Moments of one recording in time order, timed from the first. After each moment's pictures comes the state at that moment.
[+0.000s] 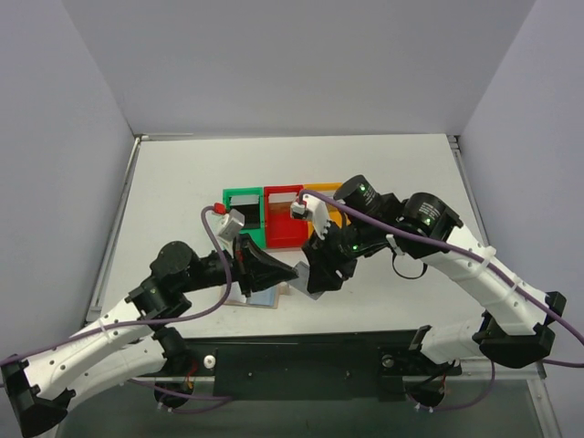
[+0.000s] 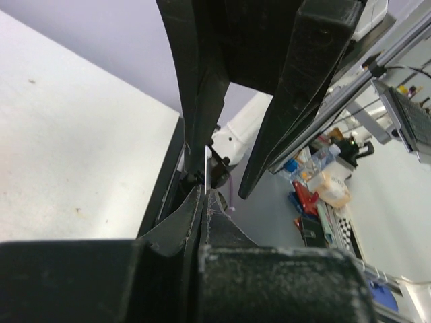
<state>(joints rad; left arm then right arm) -0.91 0.74 0.69 0.18 0.49 -0.65 0.97 1.33 1.68 -1.24 -0.45 0.05</state>
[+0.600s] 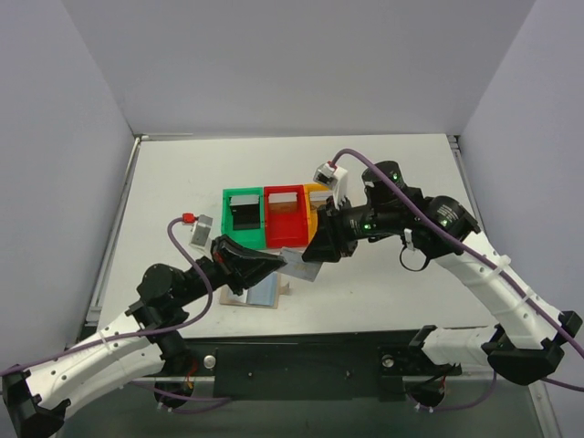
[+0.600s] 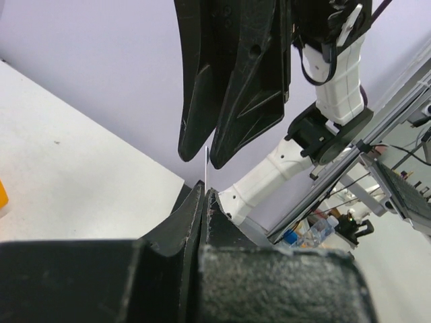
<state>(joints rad) -0.91 0.60 0.48 0.48 0.27 -0.77 0.80 1.22 1.53 -0.92 -0.55 0.26</state>
